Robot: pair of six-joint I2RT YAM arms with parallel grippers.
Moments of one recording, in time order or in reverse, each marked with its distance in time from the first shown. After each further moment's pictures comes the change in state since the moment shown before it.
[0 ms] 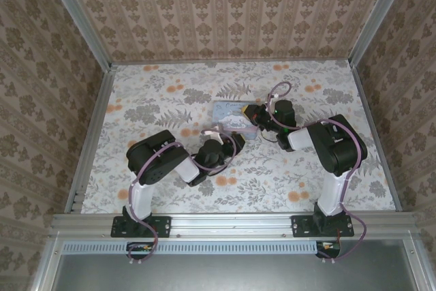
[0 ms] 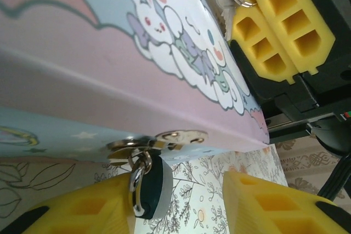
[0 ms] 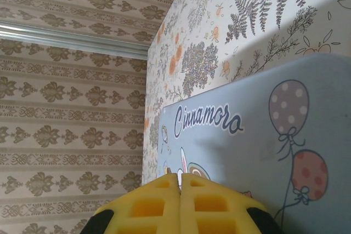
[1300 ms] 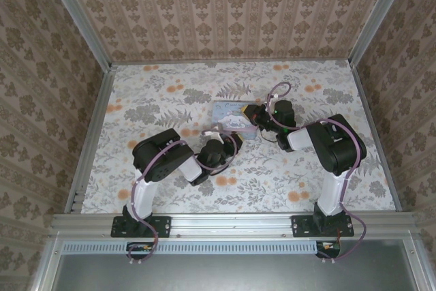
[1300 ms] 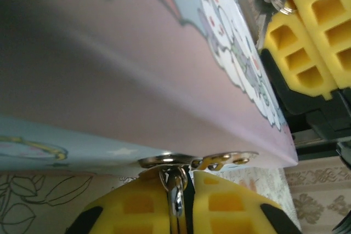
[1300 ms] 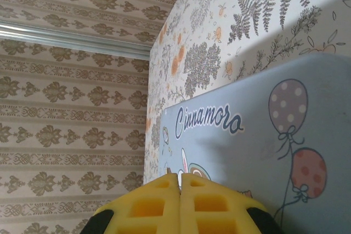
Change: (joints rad) left arm 0.004 0.064 0.029 0.023 -0.035 -0.048; right arm 0.003 0.007 -0.001 0.020 0.001 0.004
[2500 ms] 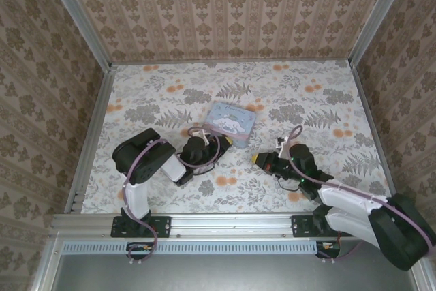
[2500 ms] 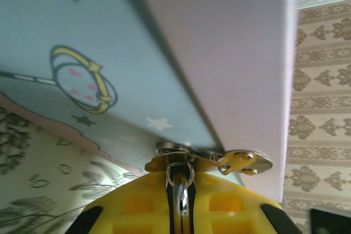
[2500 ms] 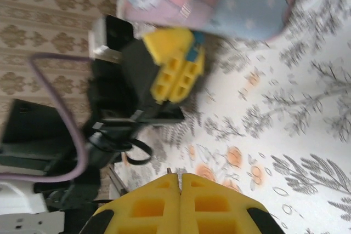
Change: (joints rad) left arm 0.142 -0.154 -0.163 -0.026 0.322 -0.203; right arm 0.225 -0.842 -0.578 -0.443 0.090 -0.055
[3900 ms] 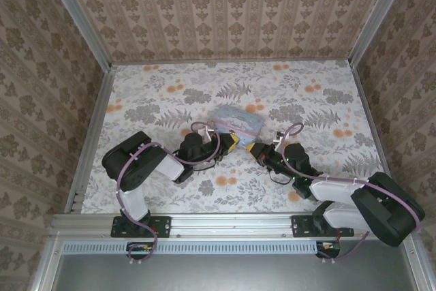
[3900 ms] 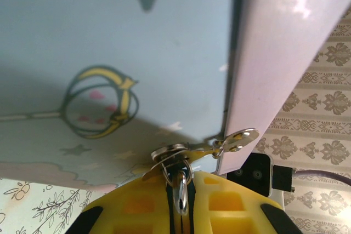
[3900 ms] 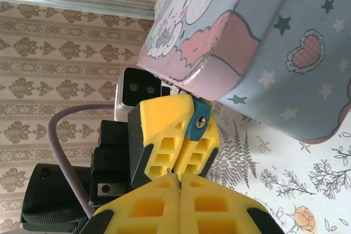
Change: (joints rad) left arm 0.000 -0.101 0.011 0.001 0.169 -0.167; right arm 0.051 0.153 0.014 0.329 0.162 0.211
